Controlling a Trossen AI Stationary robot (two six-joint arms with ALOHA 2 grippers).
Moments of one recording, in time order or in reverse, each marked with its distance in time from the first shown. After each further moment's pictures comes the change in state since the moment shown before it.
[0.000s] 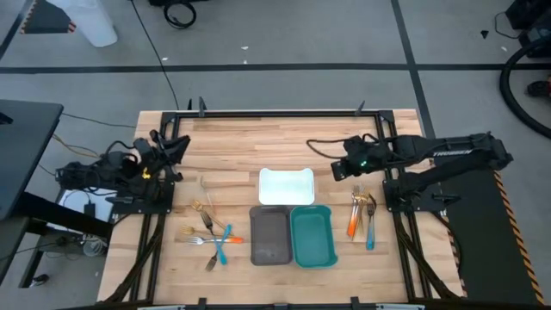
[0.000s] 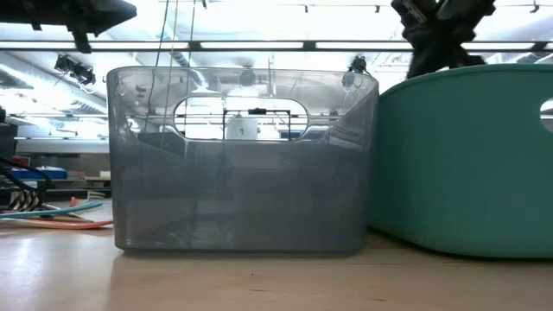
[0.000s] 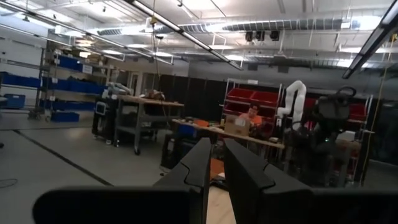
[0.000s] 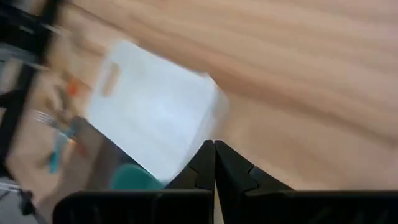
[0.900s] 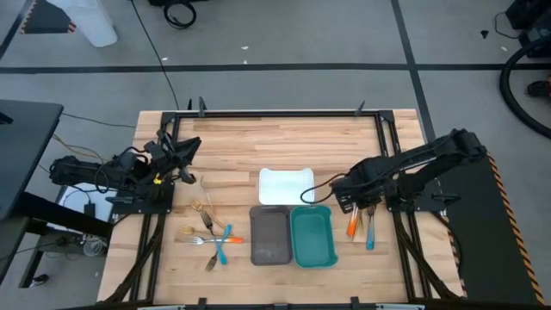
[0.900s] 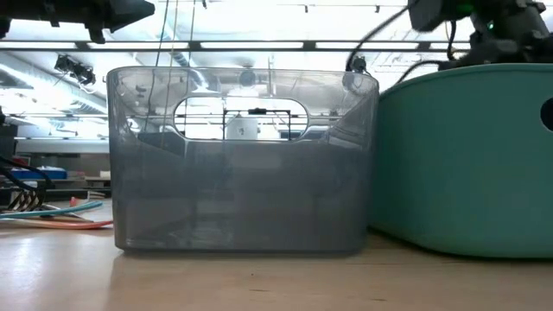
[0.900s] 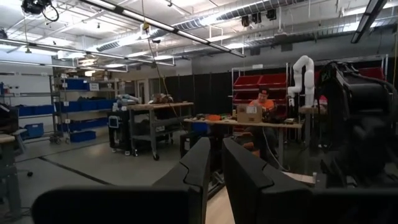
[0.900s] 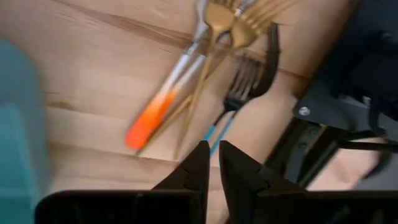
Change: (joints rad) left arm 0.000 0.219 0.000 0.199 0.002 0.186; right arm 0.174 0.346 0.021 -0.451 -0.395 0.297
